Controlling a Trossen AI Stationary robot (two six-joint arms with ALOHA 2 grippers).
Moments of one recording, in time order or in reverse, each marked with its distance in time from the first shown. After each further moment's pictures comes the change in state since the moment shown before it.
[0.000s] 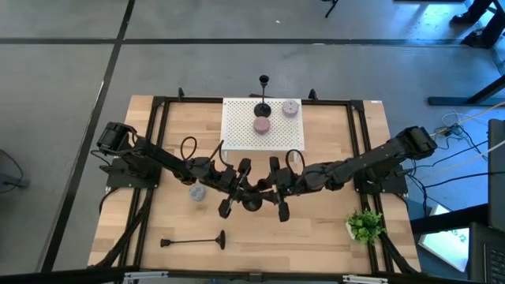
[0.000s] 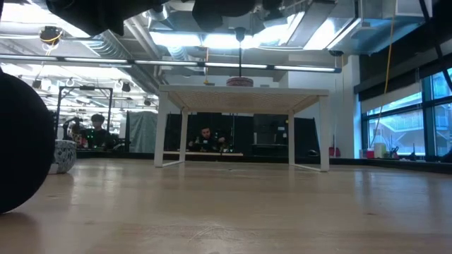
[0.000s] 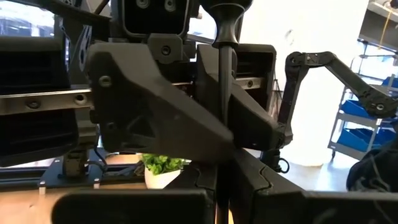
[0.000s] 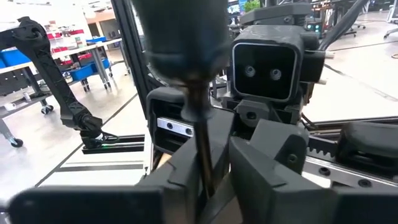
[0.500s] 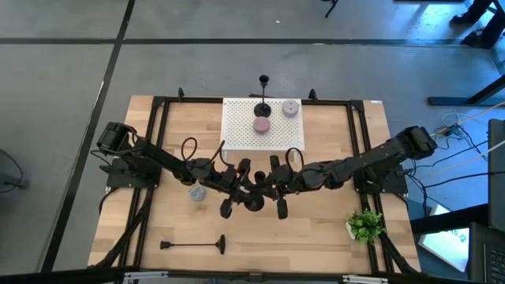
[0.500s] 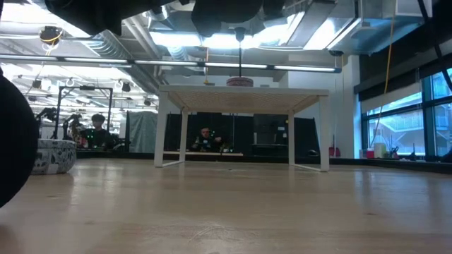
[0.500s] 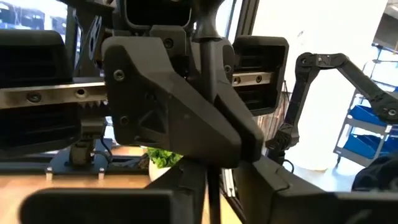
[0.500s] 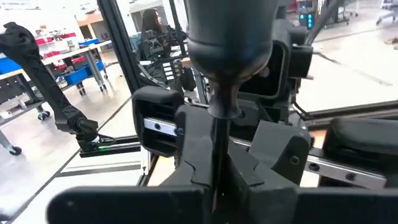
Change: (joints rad) left arm -0.003 0.000 0.000 -0.021 -0.051 -0.044; right arm -0.007 -0.001 0.000 -0.025 0.011 0.058
